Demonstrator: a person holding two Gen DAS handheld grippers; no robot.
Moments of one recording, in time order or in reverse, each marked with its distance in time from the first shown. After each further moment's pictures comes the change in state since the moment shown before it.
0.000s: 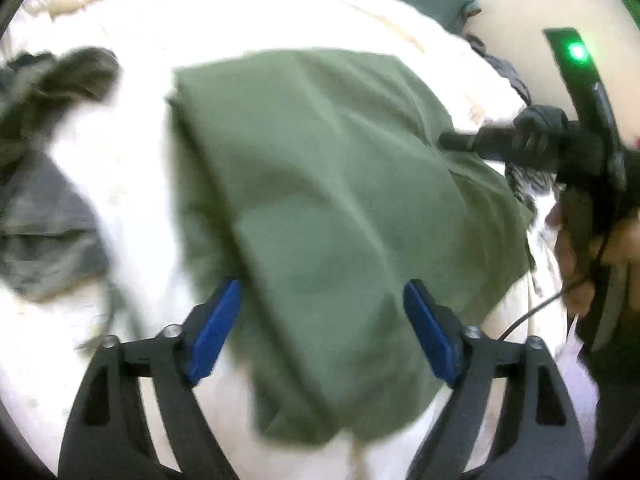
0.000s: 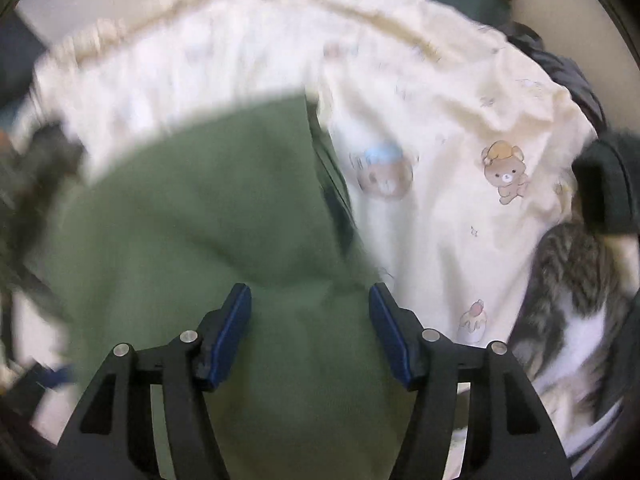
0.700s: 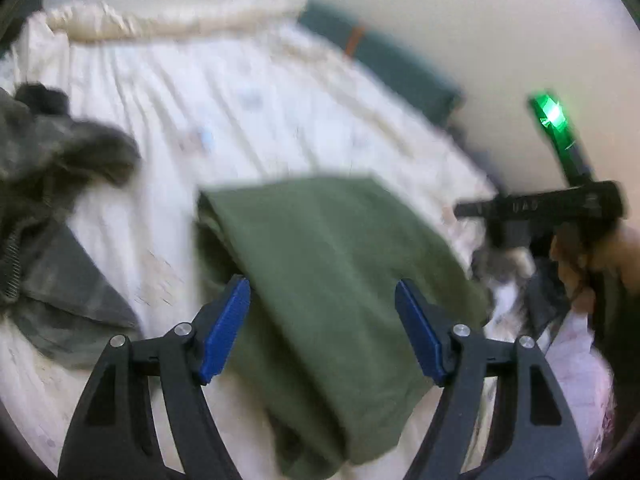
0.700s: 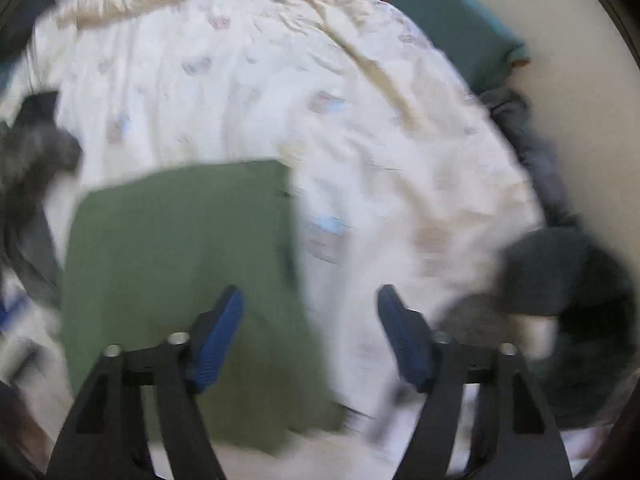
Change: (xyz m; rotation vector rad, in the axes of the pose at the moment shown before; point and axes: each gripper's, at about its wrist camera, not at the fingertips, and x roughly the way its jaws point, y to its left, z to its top) left arm -0.032 0.016 0.065 -0.079 -0.162 -0.105; right arm -0.020 0.020 0.083 -0.187 0.133 -0.184
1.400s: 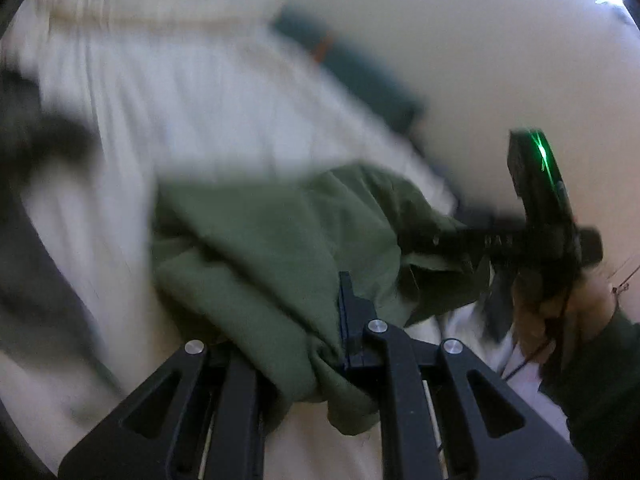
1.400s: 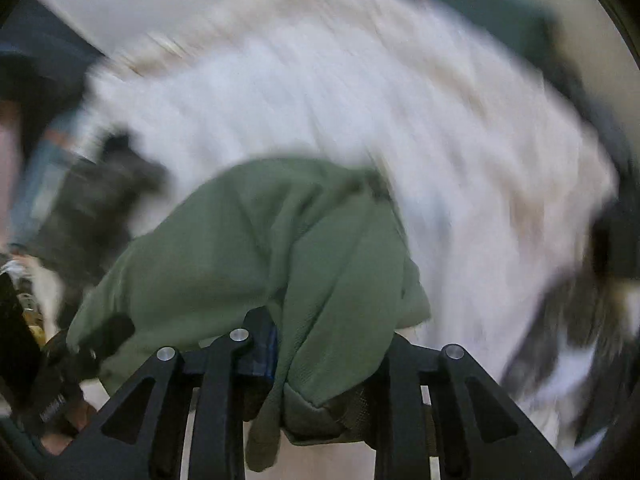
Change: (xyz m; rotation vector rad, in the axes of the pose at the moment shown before) left arm 0.001 -0.003 -0.065 -0.060 -0.027 -0.209; right arm 0.022 -0.003 -0.044 0.089 0.009 0.284
